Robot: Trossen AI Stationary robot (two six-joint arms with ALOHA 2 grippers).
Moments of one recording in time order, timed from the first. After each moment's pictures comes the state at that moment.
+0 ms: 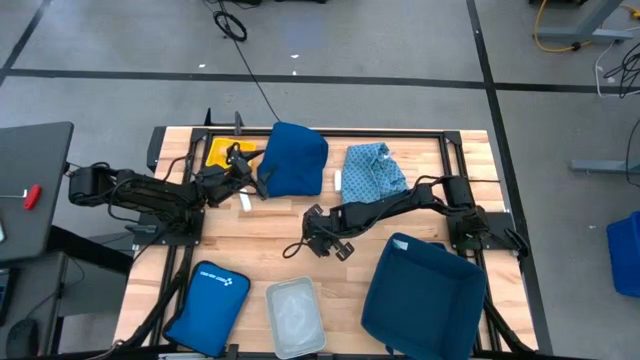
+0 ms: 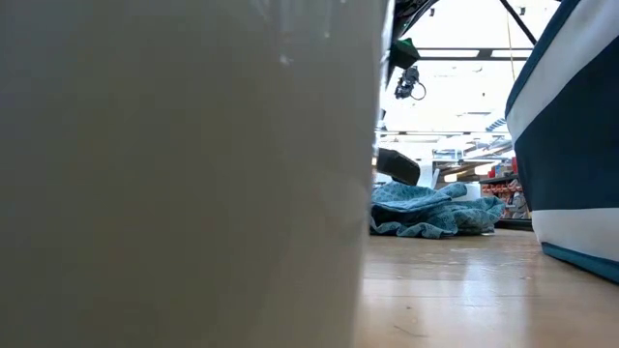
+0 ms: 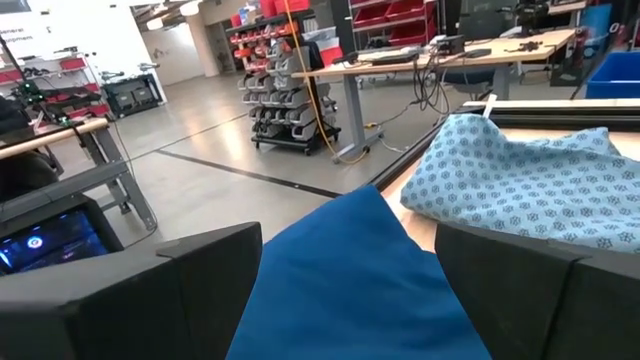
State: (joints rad) left arm 0.27 1.10 0.16 0.94 -0.48 0.20; right arm 0.11 2.11 1.50 -0.59 0.13 -0.70
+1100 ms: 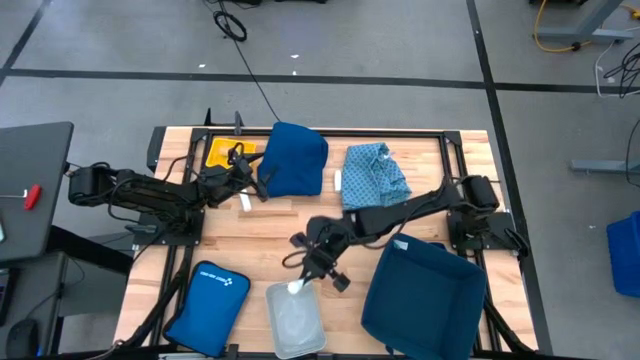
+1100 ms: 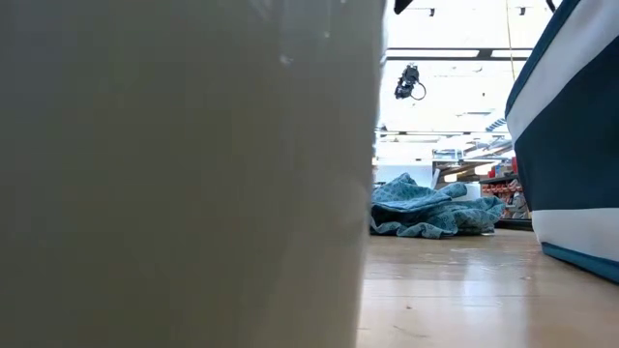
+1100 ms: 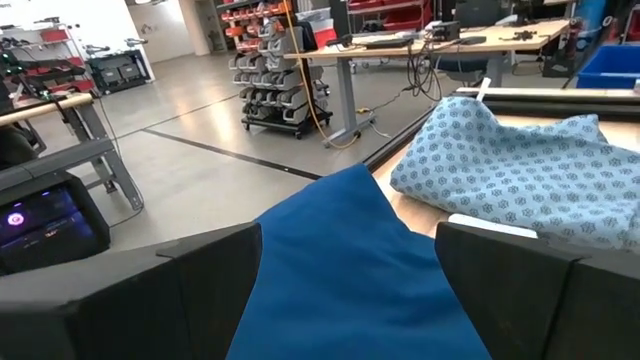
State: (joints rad) left arm 0.27 1.10 0.16 0.89 -0.47 0.14; right arm 0.21 1.95 1.50 -0.18 -0.48 -0.41
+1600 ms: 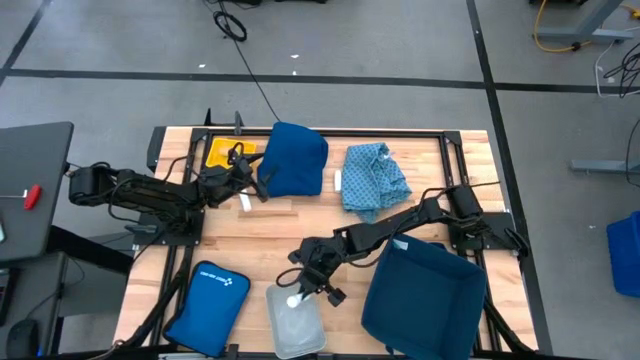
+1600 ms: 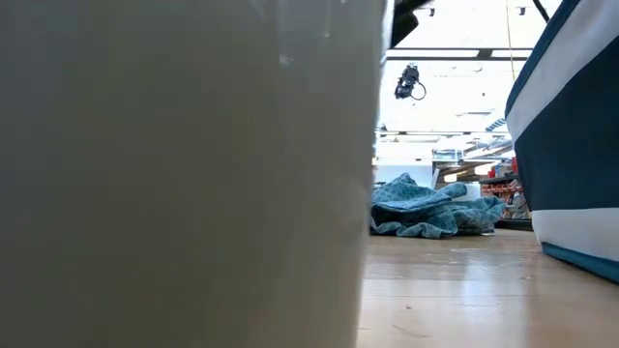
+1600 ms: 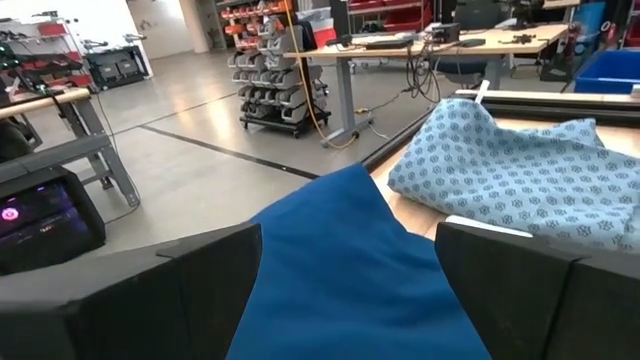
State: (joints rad) left arm 0.27 1.10 0.16 0.89 -0.47 0.12; right arm 0.26 2.09 1.50 -0.09 -0.47 -0.31
